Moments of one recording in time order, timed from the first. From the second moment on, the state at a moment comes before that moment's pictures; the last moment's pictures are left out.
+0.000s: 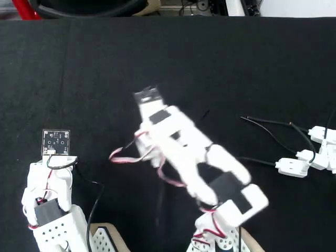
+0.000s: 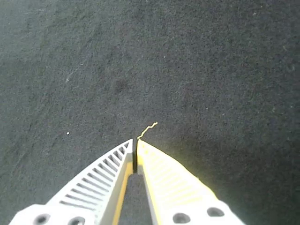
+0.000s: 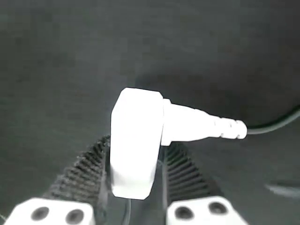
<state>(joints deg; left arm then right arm) -30.1 -104.1 96.3 60.6 -27.6 -29.2 3.4 29.1 68.3 -16.9</state>
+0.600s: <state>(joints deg) -30.1 -104.1 96.3 60.6 -27.6 31.3 -5.9 29.9 65.5 25.9</state>
